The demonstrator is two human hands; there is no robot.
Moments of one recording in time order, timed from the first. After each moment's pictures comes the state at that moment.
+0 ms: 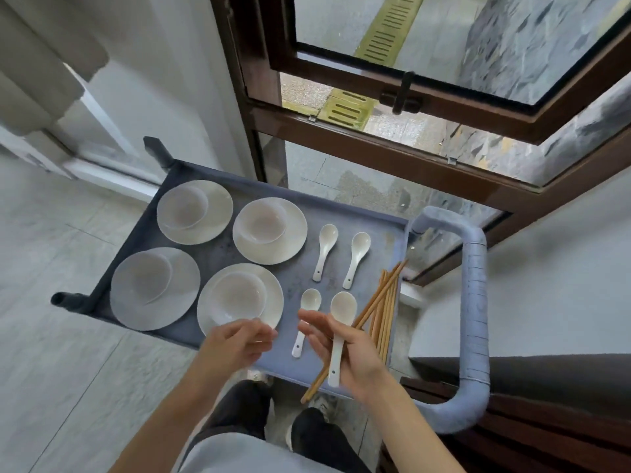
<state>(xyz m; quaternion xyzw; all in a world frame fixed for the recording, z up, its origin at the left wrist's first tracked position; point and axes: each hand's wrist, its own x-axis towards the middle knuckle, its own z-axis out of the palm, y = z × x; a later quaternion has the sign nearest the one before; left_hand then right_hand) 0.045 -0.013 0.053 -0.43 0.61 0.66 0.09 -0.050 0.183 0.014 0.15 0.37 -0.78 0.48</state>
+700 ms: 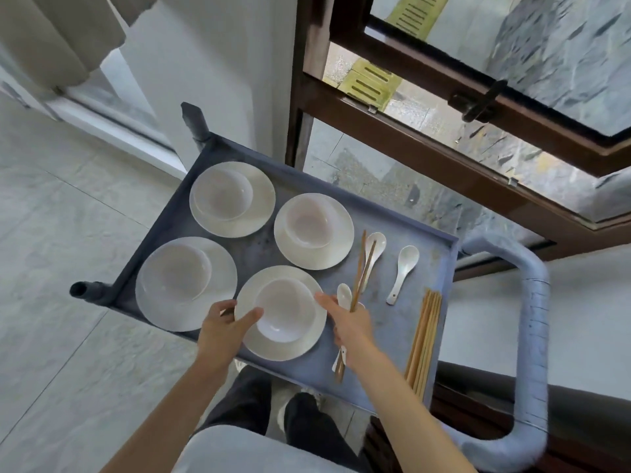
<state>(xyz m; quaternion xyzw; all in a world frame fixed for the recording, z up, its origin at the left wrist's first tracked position) 0.044 -0.129 -0.040 -0.56 0.56 0.61 0.05 -0.080 0.054 -0.041 0.27 0.72 -0.54 0.35</state>
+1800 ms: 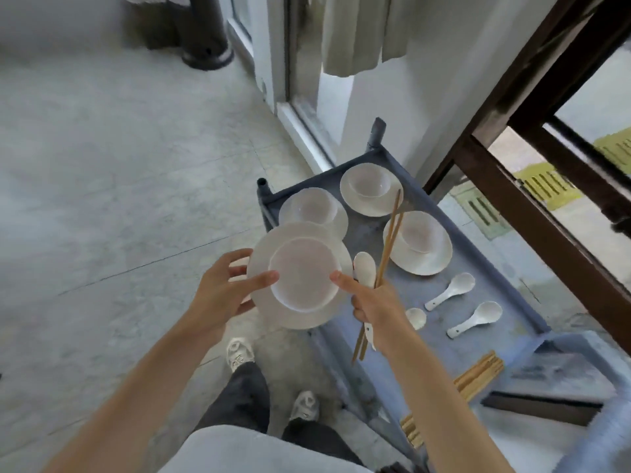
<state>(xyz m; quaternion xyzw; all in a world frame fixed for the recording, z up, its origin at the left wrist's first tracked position) 0.223 -0.054 0.087 -0.55 0.43 0.66 -0.25 -0.009 0.048 0.060 -0.10 0.68 -0.49 0.54</state>
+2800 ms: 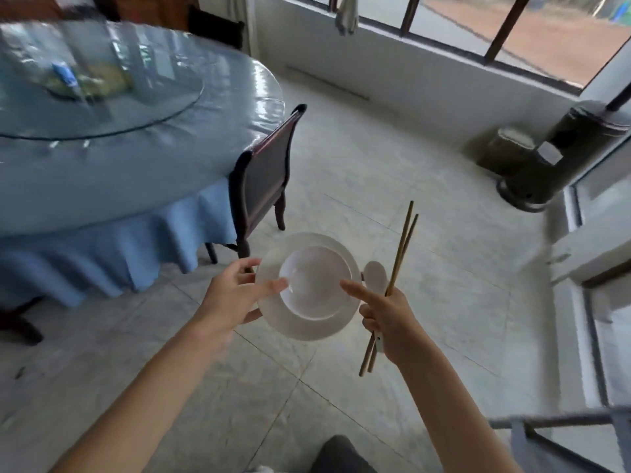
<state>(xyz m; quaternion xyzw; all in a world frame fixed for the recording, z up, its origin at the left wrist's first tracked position) 0.852 0.074 0.122 -0.66 0.15 0.45 -0.57 0.632 -0.065 0.121 -0.45 0.46 -0.23 0.73</state>
